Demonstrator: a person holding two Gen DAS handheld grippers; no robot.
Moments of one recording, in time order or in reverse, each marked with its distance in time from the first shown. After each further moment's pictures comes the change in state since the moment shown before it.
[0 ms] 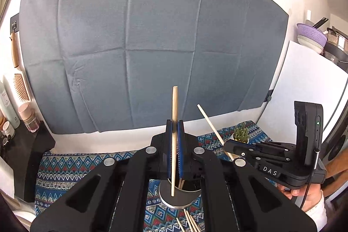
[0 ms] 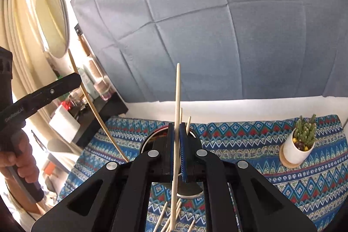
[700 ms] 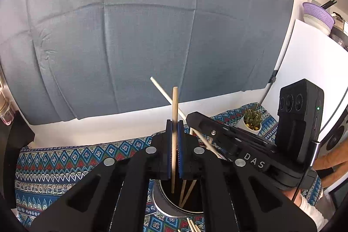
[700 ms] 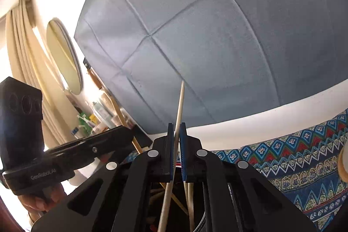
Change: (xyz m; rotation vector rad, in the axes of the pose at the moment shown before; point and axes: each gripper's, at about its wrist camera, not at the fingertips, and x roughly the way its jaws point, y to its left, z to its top) left arm 0.103 0.005 -0.040 0.005 0.125 -0.051; right arm 0.092 -0.040 -0.012 0.145 -0.205 0.233
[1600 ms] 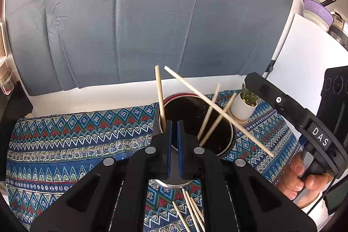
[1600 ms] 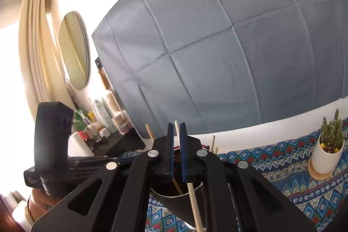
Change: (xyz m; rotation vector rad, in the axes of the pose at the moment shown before) left arm -0.022 0.004 -0.055 -0.049 0.063 -0.020; right arm -0.086 0.041 -0.026 -0.151 -0.116 -0.053
